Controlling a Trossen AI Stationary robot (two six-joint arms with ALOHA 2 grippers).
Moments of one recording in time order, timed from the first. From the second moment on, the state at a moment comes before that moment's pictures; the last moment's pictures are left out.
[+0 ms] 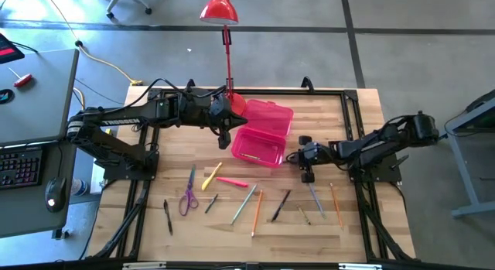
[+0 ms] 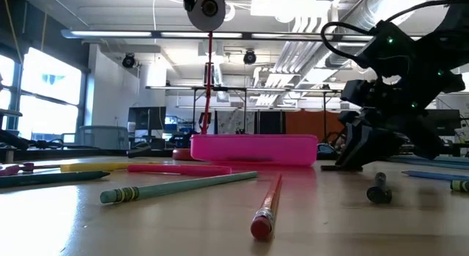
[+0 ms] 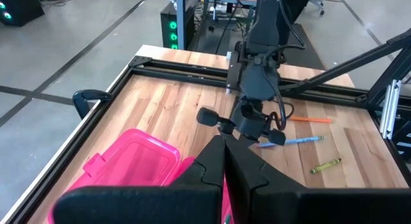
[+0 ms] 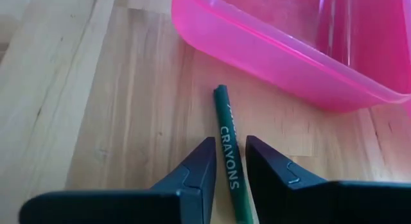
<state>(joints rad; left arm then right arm) 0.13 1.31 1.29 -0.36 -0.02 -0.06 -0.04 1.37 0.26 0.32 0.09 -0.16</state>
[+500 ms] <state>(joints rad) 0.13 1.31 1.29 -0.37 -0.01 -0.06 0.04 1.39 0.26 0.33 0.07 0.04</state>
